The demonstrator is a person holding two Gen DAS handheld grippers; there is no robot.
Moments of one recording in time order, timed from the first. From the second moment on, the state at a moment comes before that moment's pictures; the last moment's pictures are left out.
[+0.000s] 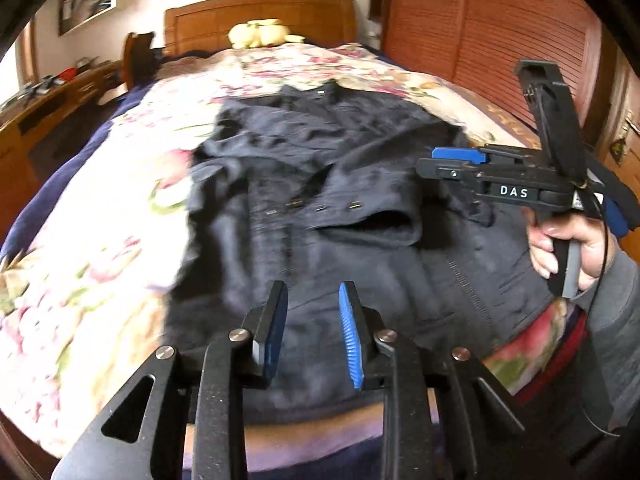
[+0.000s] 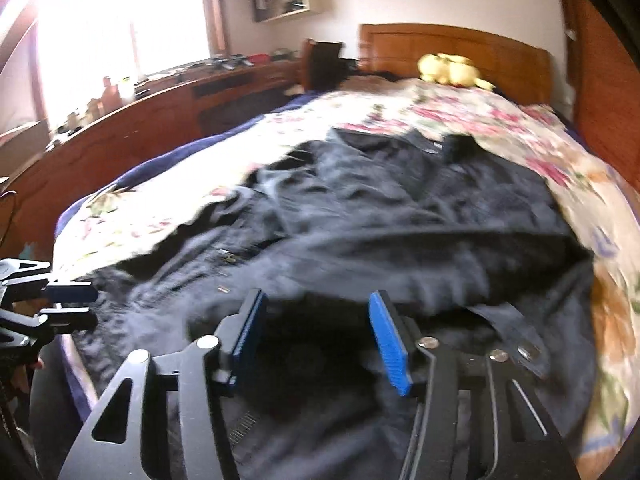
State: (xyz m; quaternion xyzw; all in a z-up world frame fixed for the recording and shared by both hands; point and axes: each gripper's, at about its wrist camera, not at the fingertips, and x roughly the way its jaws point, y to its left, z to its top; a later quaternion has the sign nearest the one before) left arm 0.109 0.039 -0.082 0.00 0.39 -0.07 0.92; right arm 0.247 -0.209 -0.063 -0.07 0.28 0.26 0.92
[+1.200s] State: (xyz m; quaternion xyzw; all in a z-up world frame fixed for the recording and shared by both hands) left arm 0.104 0.118 -0.130 -0.03 0.41 0.02 0.91; right arm 0.266 -0.161 -0.123 -0.15 0.34 0.23 0.90
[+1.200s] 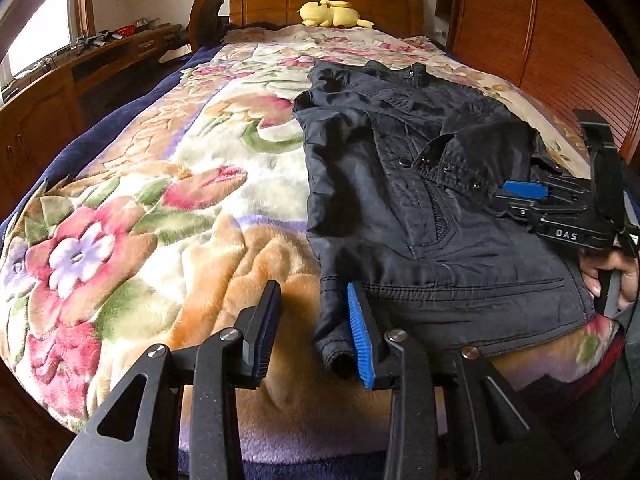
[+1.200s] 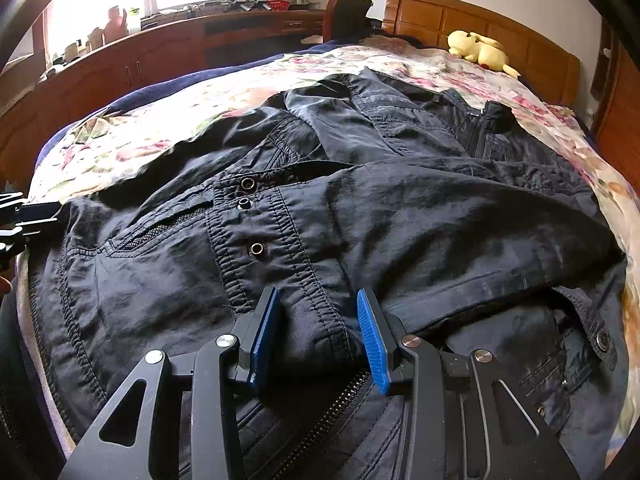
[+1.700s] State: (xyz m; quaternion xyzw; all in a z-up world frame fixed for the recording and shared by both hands) left arm 0.096 0.119 -0.124 -0.04 0.41 0.00 0.91; right arm 0.213 -0.286 -0.089 -0.15 0.35 0.13 0.91
